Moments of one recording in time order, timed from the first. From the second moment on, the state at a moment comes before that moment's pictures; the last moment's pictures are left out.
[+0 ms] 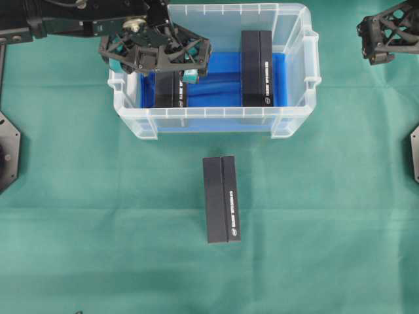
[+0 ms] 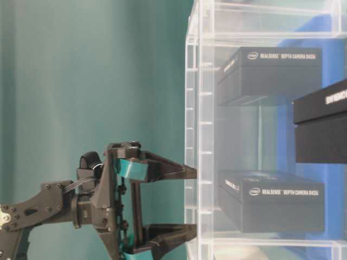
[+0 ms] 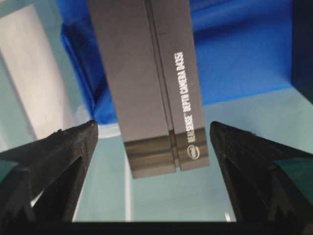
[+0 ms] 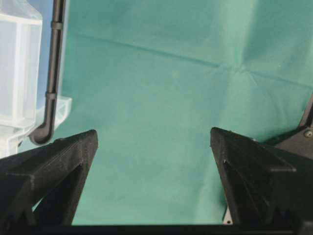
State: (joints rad) left arm 0.26 0.10 0.09 0.08 1.21 -1.18; right arm -0.41 -0.50 0.49 -0.17 1.33 1.16
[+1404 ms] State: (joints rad) left arm 0.28 0.17 0.17 0.09 1.07 -1.22; right arm -0.40 -0.50 0.49 -0.17 1.29 1.16
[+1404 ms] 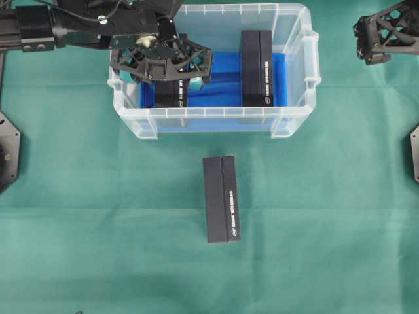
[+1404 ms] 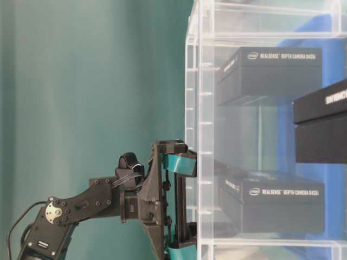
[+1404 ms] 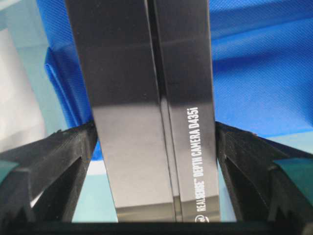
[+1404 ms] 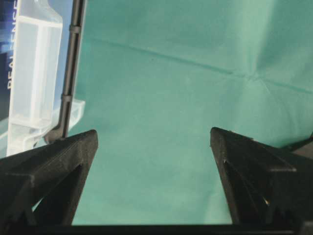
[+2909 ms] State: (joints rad) left arm 0.27 0.12 0.07 0.06 1.23 -1.21; right arm -0.38 -0.50 0.49 -0.17 1.27 1.16
